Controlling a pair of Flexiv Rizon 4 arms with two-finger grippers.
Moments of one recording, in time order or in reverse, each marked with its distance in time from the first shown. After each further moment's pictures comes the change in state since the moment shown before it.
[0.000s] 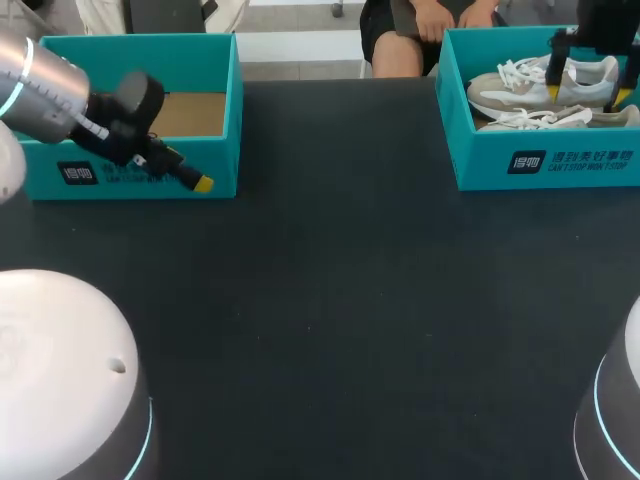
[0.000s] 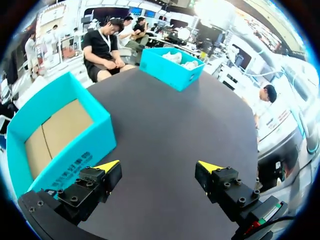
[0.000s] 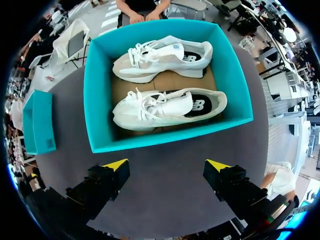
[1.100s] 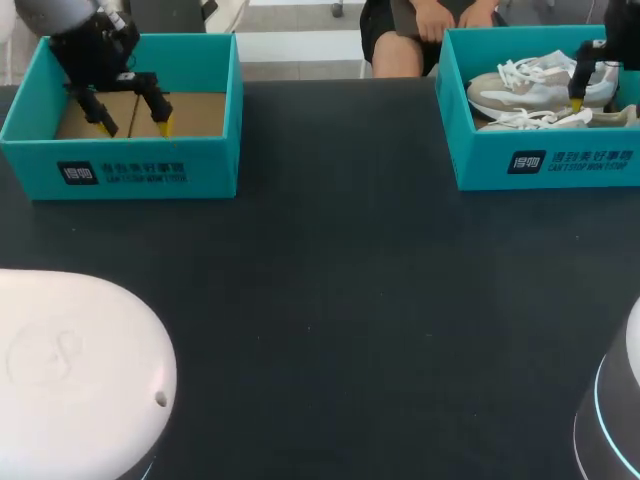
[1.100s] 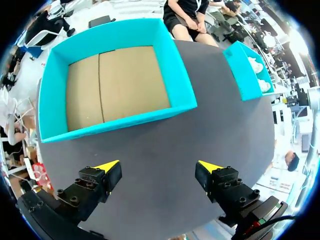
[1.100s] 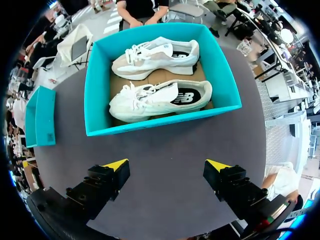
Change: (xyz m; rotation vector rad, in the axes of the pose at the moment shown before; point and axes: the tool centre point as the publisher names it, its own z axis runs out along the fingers) left arm -0.084 -0.009 -0.056 -0.395 -0.278 -0.618; right arm -0.030 -0.036 -0.010 -0.079 0.014 -0.001
